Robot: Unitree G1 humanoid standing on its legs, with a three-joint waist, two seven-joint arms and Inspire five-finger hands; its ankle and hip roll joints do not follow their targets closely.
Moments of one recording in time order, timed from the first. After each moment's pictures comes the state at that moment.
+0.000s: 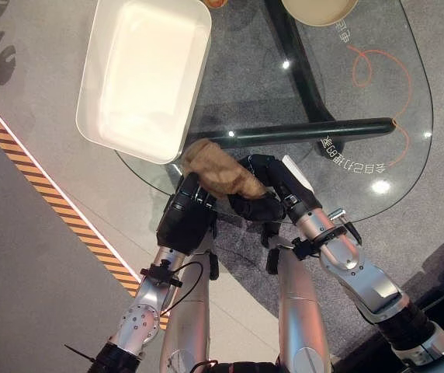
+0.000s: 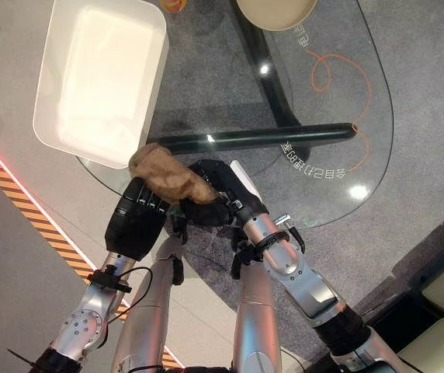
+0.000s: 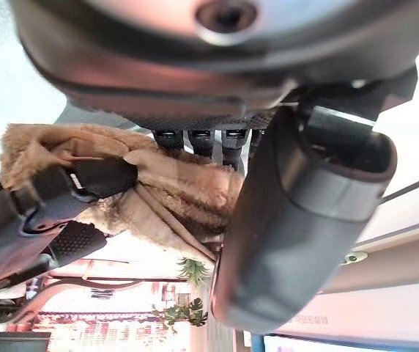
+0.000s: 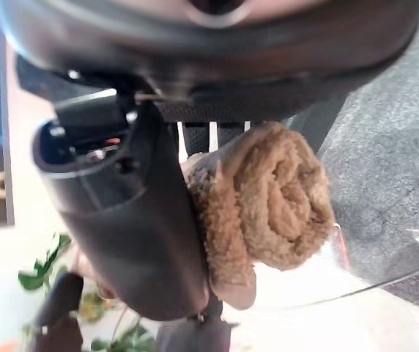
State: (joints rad) left arm -0.04 0.38 -0.35 -0.05 -1.62 -0.15 -0.39; right arm -0.34 -0.62 0.47 -0.28 0.15 0.09 -0.08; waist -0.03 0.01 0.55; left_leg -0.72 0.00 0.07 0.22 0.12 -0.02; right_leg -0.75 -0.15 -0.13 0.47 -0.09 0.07
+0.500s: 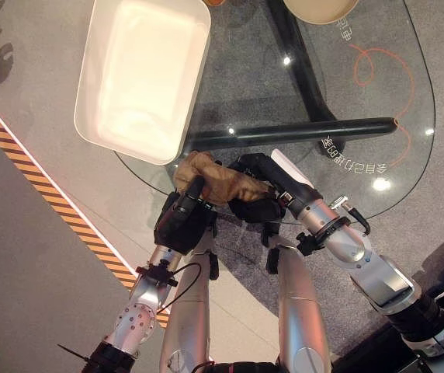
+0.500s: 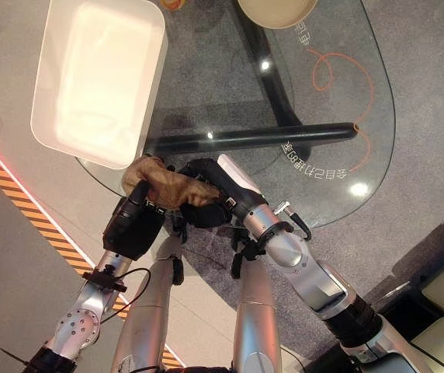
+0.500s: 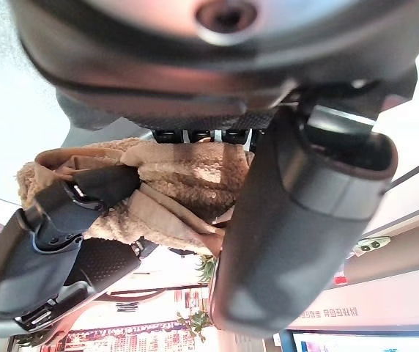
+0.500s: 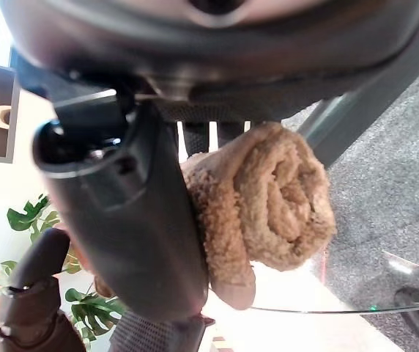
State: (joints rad) left arm -0.03 0.41 -0.35 -0.05 -1.56 -0.16 -0.38; right arm -0.40 -0.67 0.49 -0.33 0.02 0.17 -0.01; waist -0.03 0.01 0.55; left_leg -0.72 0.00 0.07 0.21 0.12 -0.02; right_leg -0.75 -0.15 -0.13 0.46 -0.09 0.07
